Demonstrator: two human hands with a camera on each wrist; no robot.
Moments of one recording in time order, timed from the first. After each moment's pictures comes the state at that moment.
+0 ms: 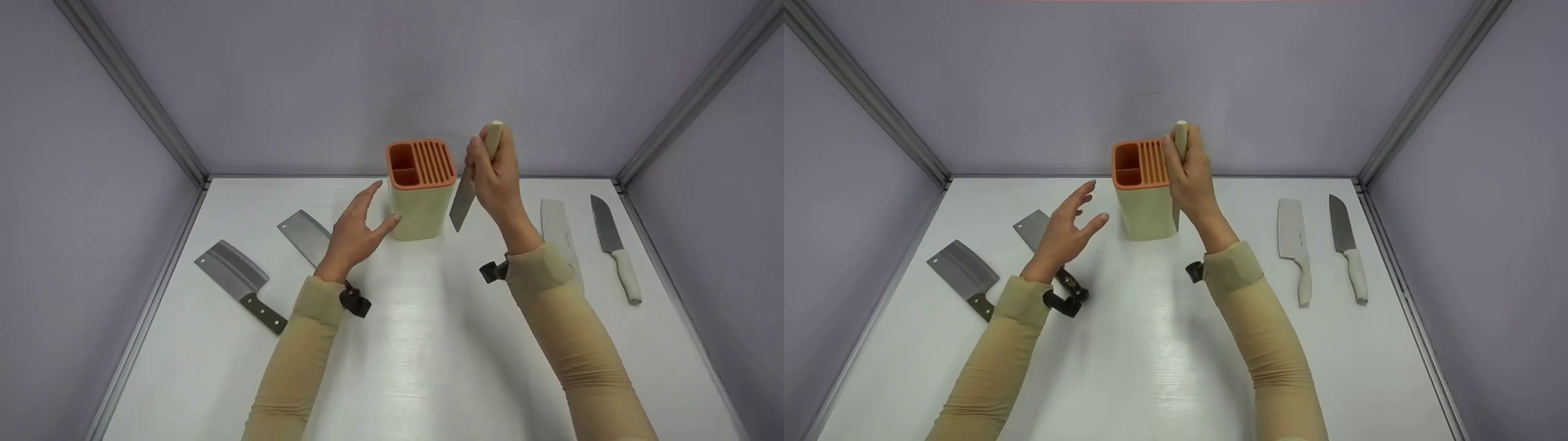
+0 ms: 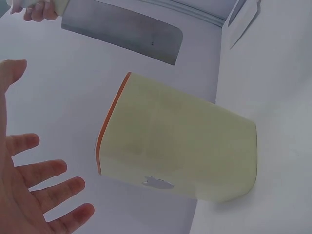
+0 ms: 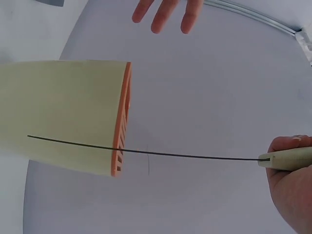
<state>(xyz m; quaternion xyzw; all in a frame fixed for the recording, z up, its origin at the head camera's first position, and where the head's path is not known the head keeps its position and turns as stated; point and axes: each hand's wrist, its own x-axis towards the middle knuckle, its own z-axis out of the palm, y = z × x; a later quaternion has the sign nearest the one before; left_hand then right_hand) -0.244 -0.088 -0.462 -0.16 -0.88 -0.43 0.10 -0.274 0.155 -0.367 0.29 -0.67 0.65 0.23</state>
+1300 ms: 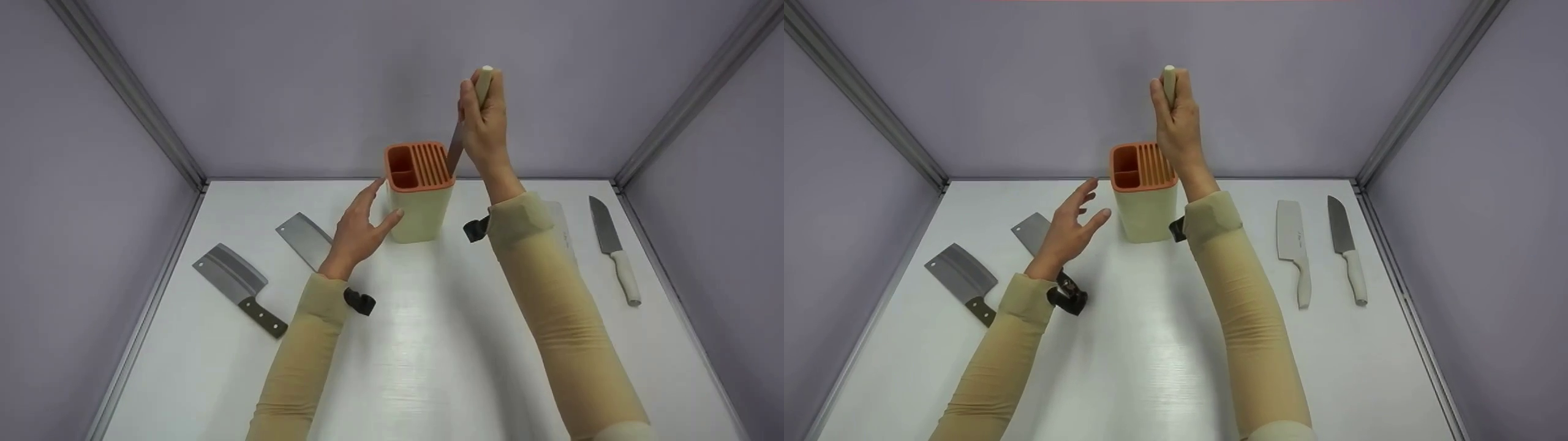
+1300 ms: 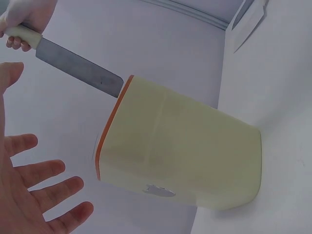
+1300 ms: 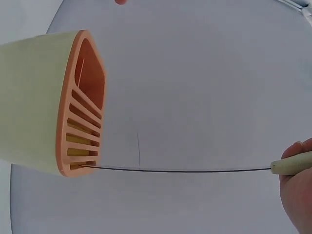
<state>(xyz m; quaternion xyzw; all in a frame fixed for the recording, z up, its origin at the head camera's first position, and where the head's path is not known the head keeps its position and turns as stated) -0.250 -0.082 -0.460 -0.16 -0.87 -0.46 0.10 -0.332 0.133 -0.328 0.28 -0.65 0.64 0.30</state>
